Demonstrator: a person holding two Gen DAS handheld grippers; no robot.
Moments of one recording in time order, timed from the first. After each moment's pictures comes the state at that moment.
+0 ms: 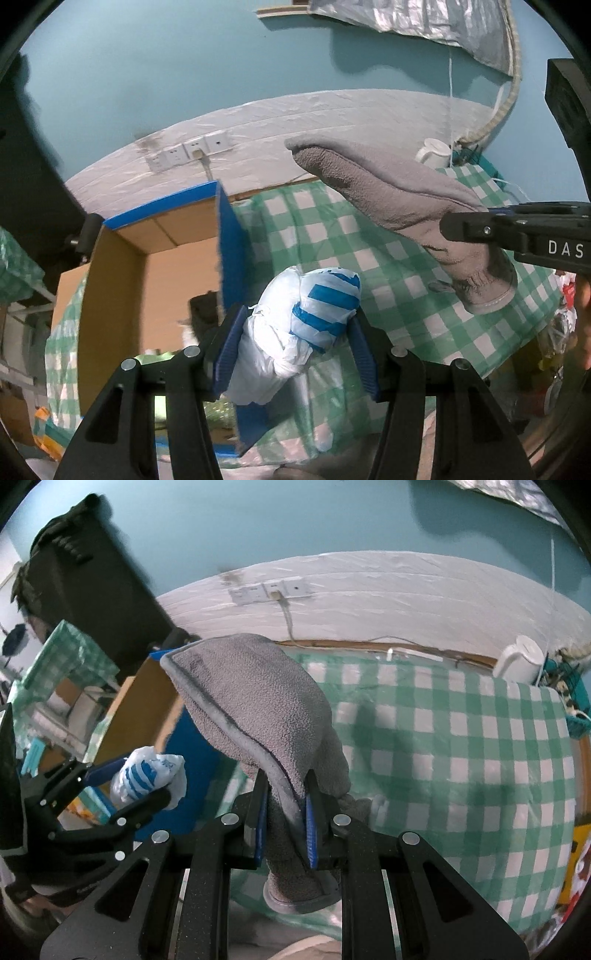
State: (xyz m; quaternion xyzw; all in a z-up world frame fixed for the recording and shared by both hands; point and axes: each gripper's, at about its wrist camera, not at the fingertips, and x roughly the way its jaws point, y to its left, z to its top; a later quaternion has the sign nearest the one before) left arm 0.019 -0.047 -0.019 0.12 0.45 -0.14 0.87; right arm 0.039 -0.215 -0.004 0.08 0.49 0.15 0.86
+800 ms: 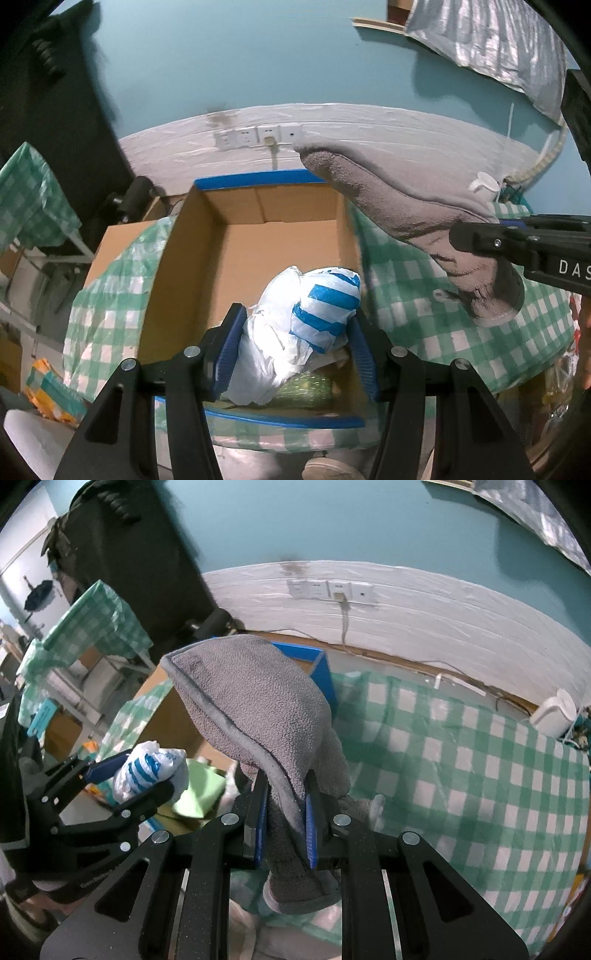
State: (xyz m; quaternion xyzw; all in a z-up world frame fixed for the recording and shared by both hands) left arm 0.019 0.068 -0.008 0.06 0.45 -0.06 0.89; right arm 0.062 -0.090 0.010 0.02 0.48 0.21 0.85
